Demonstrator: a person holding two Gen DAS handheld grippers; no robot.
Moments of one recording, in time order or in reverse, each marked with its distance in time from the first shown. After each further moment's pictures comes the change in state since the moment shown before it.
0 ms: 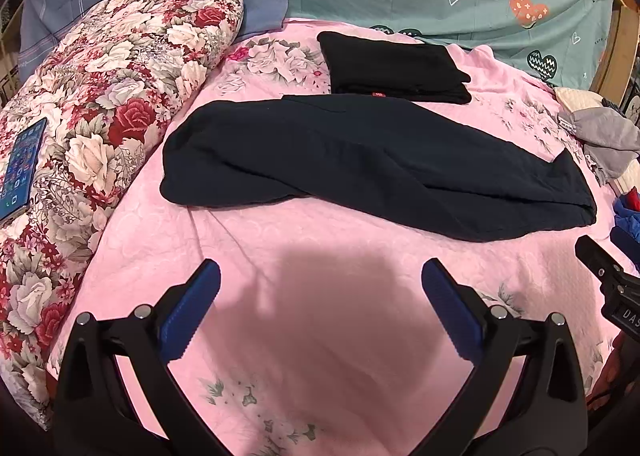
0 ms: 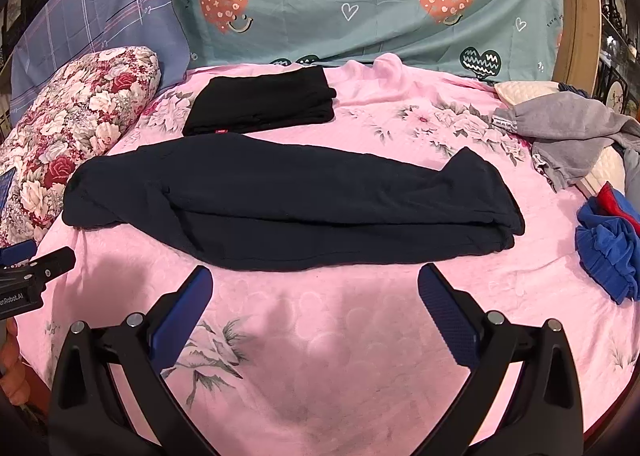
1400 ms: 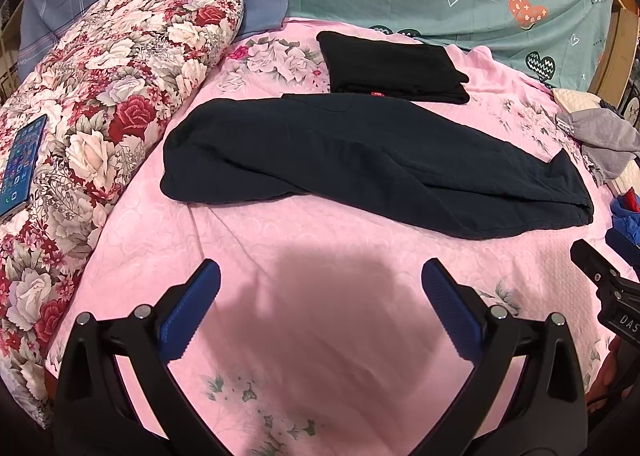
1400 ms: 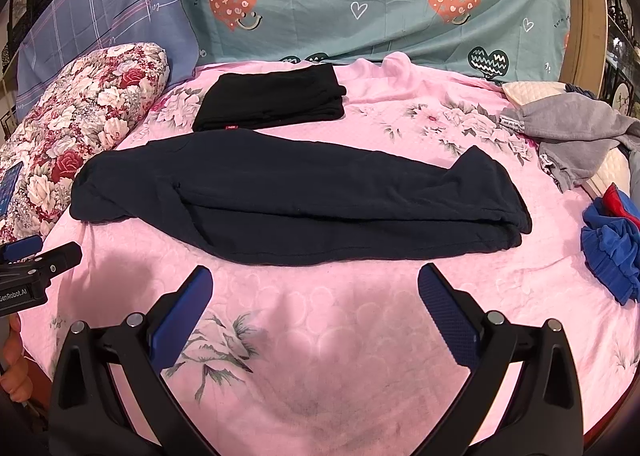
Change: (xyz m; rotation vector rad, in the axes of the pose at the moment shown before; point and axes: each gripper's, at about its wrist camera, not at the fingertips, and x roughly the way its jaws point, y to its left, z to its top) left arm -0.004 0.000 -0.003 -0.003 0.000 -0.005; right arm -0.002 0.005 -0.002 -0.005 0.002 0.016
